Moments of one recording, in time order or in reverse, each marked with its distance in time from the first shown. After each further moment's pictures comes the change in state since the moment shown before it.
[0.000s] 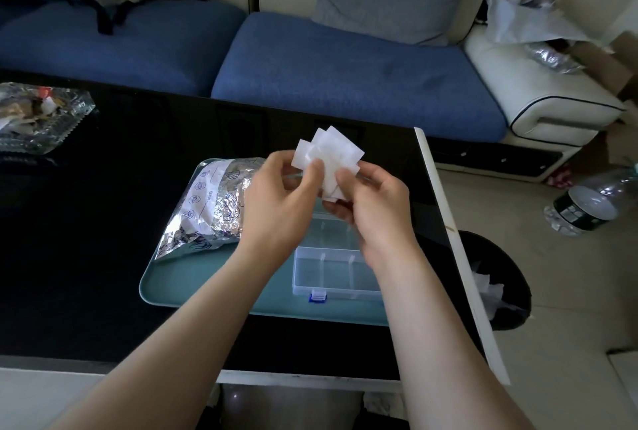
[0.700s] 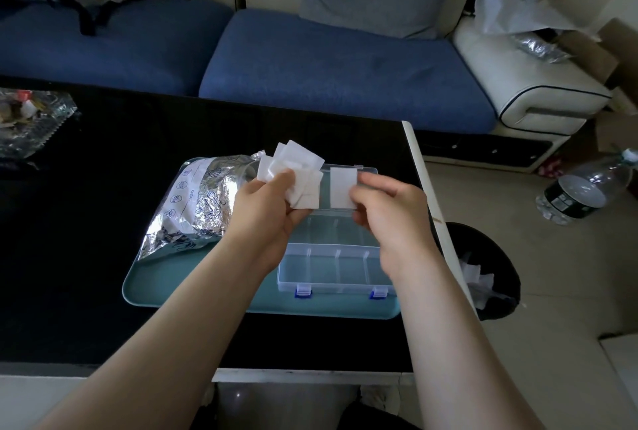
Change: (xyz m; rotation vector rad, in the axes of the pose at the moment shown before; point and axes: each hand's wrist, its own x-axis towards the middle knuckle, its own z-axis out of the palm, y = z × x) left_hand -0.001 0.000 0.017 -0.663 -0.021 -0.547; right_hand -0.010 -0.011 -0.042 -0.175 0.146 0.008
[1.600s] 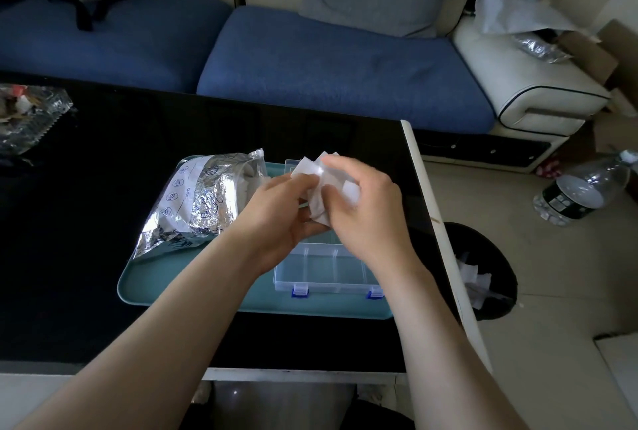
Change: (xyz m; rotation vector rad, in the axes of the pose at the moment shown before) left_hand -0.002 0.000 0.004 0.175 -0.274 -0.101; right_hand -0.002 0.007 0.007 -0.563 -0.170 -0.573
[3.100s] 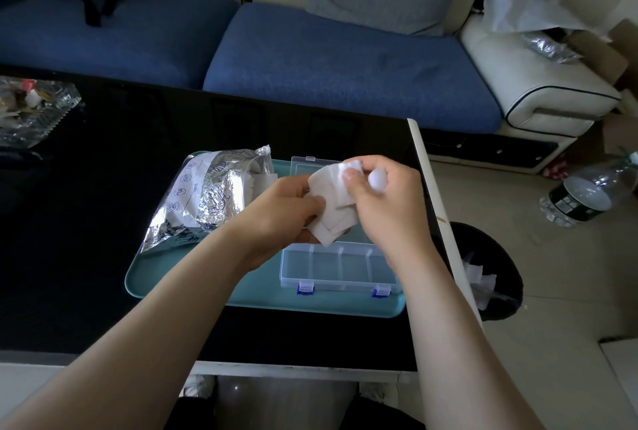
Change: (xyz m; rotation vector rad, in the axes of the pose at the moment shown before) left_hand -0.009 0.004 -0.012 0.425 -0.187 0.060; right_hand 0.009 0.009 -0.006 0.117 0.102 0.141
